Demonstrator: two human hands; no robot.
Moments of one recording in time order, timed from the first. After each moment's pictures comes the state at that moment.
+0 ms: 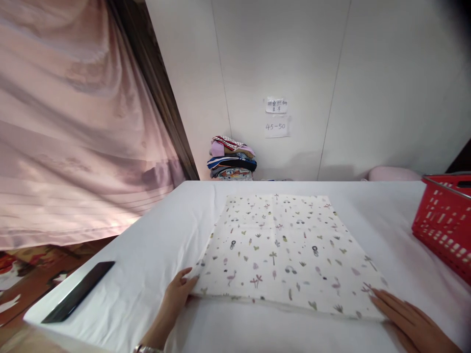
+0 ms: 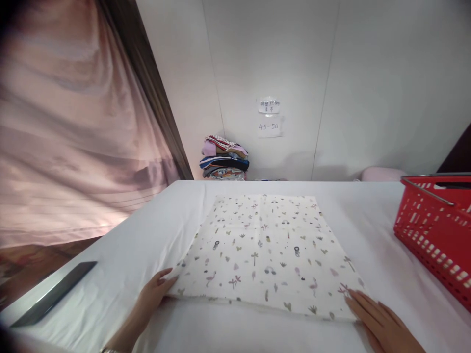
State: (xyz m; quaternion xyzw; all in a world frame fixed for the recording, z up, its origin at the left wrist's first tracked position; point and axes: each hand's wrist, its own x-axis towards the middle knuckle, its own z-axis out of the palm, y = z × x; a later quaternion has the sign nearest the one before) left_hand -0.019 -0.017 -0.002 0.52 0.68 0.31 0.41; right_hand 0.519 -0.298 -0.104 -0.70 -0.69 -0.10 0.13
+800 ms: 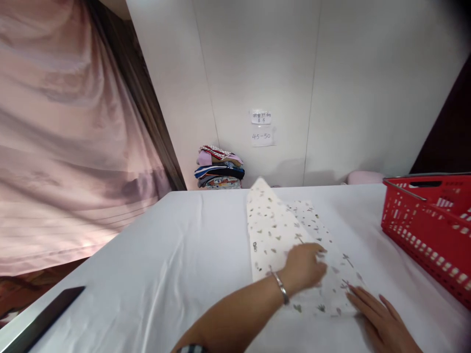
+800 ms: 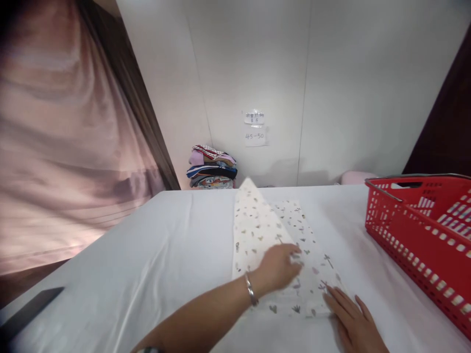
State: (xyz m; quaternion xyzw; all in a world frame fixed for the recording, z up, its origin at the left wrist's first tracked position) left_hand 0.306 -0.089 0.076 0.87 0.26 0.15 0.38; right_hand 0.483 -0.286 -0.096 -0.74 -0.65 -0.12 0.13
